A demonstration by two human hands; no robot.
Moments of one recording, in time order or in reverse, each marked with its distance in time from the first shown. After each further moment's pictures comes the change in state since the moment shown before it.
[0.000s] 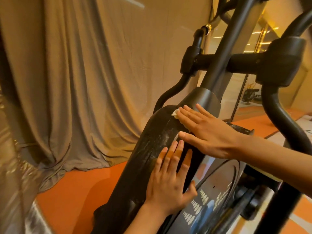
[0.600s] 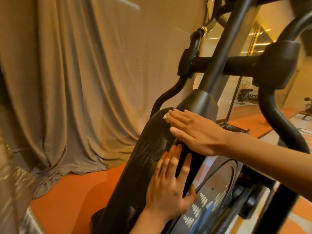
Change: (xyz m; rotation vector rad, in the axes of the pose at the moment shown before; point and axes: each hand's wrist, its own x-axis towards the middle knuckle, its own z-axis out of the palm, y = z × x) left_hand -0.001 -0.002 0.000 -0.023 0.016 -0.009; right_hand 0.026 -0.005 -0.001 0.034 -0.051 -0.014
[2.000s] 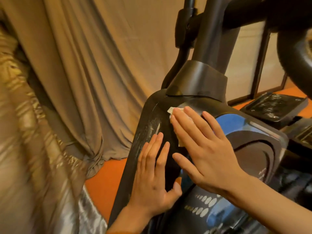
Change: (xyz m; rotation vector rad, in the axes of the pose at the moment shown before) left_hand 0.003 0.009 -0.011 -0.069 -0.075 -0.069; right_hand -0.064 0.003 0.105 0.024 0.766 -0.007
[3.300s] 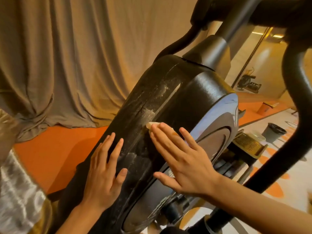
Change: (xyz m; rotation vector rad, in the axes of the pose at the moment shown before) left_hand -0.151 -0.064 0.011 -0.283 -0.045 -0.414; right_hand -0.050 -0.074 0.014 -0.342 -0.429 -0.358
